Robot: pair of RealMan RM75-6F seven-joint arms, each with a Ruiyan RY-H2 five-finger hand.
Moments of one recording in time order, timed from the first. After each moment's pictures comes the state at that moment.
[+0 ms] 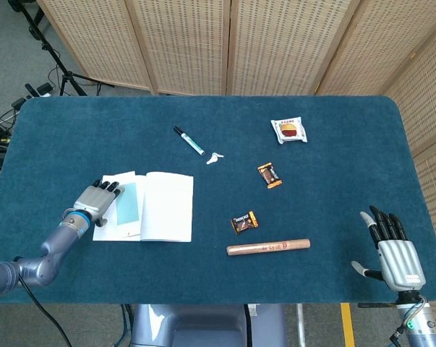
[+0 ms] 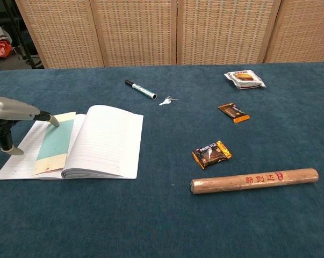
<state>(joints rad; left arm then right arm) -0.99 -1.31 0.17 -1.44 0.61 0.67 0.49 0.11 -1.18 0.04 -1.61 -1.52 1.43 -0.05</state>
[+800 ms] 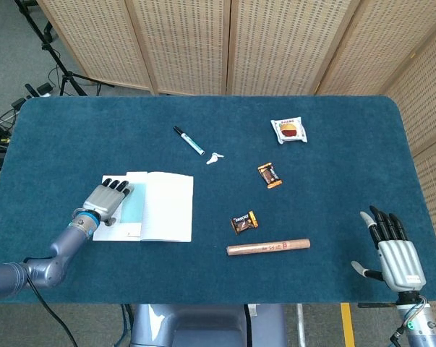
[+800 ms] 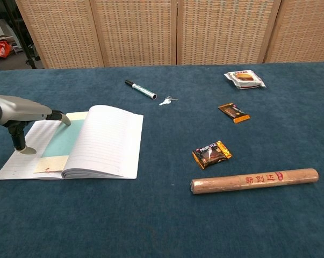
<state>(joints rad) -0.99 -1.35 0.14 -1.45 0.64 0.71 0.53 0.11 -1.18 0.03 -1.61 -1.53 1.44 -0.05</state>
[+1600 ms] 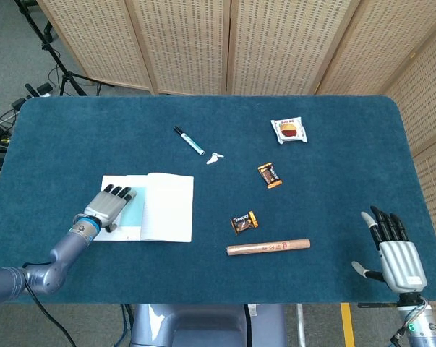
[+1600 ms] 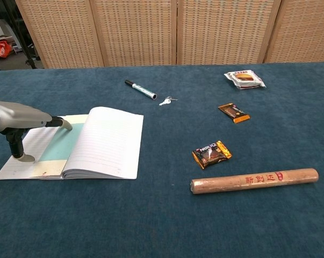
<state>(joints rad) -0.97 -1.34 0.15 -1.50 0.66 0.72 0.55 0.10 -1.18 0.03 -1.62 -1.54 1.46 -0.05</state>
